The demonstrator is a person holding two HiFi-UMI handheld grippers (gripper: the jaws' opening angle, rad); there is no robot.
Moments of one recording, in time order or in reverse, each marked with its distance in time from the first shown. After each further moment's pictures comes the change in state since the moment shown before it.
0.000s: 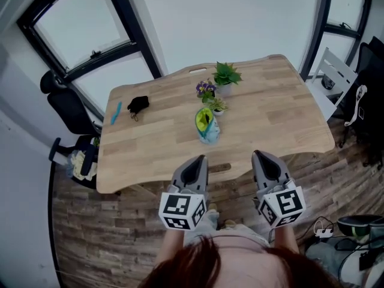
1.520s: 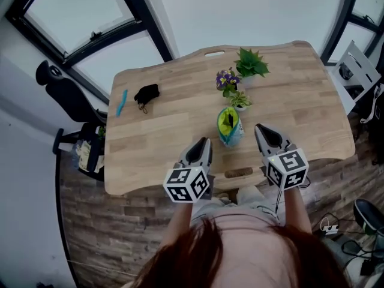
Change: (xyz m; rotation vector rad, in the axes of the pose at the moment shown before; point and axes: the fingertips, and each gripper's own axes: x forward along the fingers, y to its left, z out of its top) left arm 0.100 0.145 -0.054 -0.270 0.102 0.064; right arm 0.187 -0.024 -0.071 0.004 0.214 0.113
